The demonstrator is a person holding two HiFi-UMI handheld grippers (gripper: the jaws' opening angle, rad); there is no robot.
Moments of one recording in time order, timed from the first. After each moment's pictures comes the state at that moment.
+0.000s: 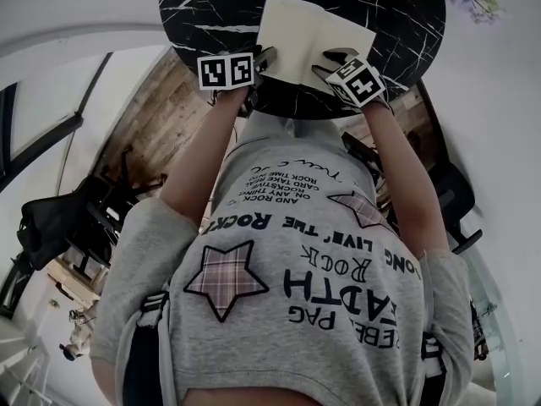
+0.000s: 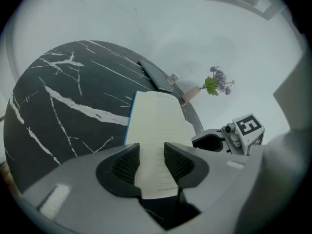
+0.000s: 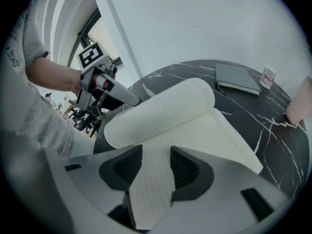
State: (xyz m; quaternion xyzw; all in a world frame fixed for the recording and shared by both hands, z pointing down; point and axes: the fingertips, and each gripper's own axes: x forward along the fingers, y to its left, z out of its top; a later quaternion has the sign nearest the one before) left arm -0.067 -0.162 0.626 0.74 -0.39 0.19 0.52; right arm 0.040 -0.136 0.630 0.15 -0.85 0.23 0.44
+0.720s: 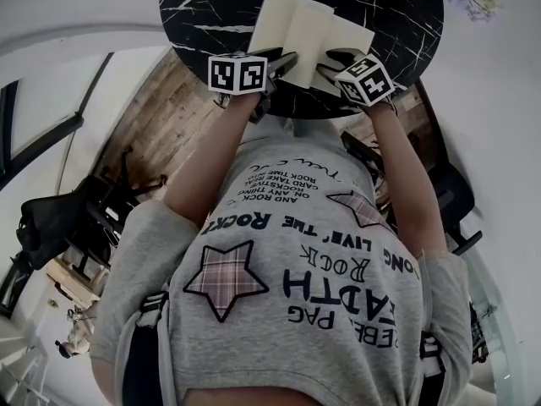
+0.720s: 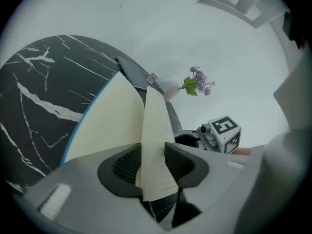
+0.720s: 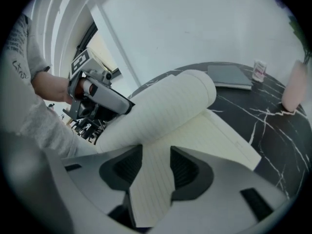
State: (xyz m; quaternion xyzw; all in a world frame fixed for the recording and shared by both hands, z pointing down) left arm -0.011 -0.153 0.590 0.78 -0.32 0.16 0.51; right arm 0.054 -0.140 0.622 0.16 -0.87 0.26 0.39
